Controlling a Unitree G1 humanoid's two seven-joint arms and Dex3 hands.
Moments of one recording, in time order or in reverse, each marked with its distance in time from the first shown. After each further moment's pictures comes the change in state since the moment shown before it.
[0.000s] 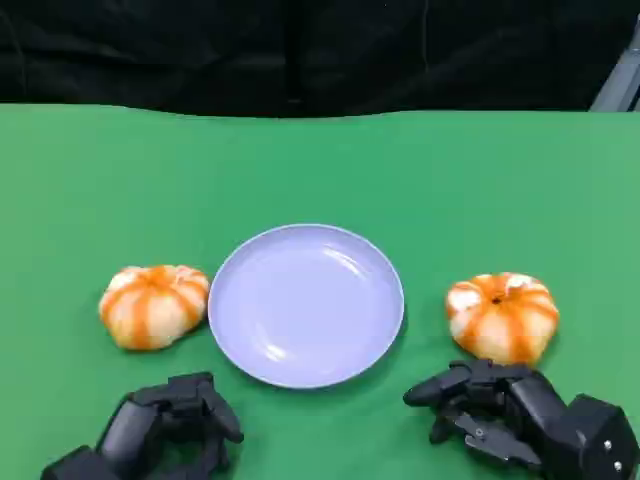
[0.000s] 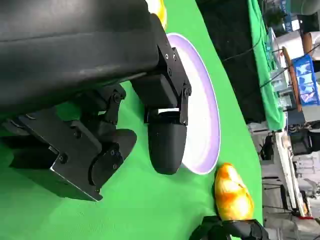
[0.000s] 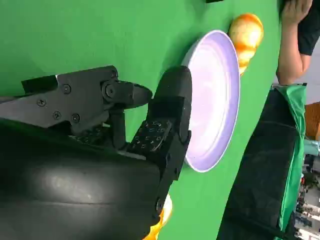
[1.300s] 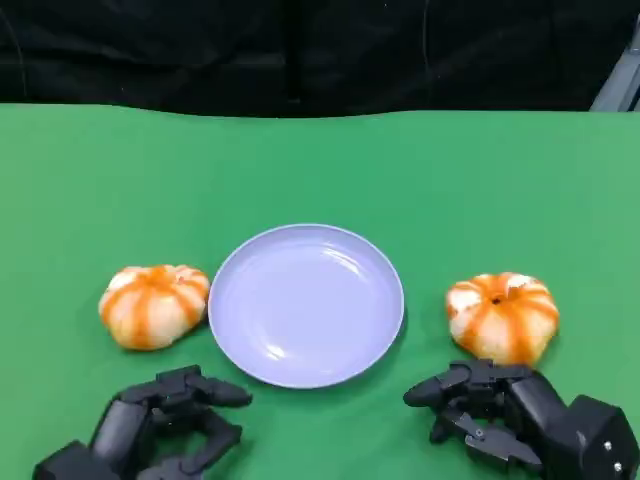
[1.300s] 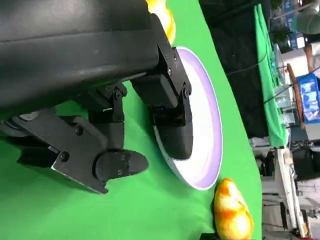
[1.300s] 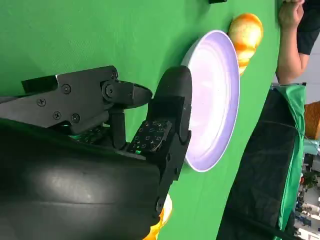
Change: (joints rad) left arm 0.000 -0.013 0.030 -0.006 -0.034 0.038 0.018; right arm -0.001 0.001 0.000 0.005 0.000 -0.006 -0.002
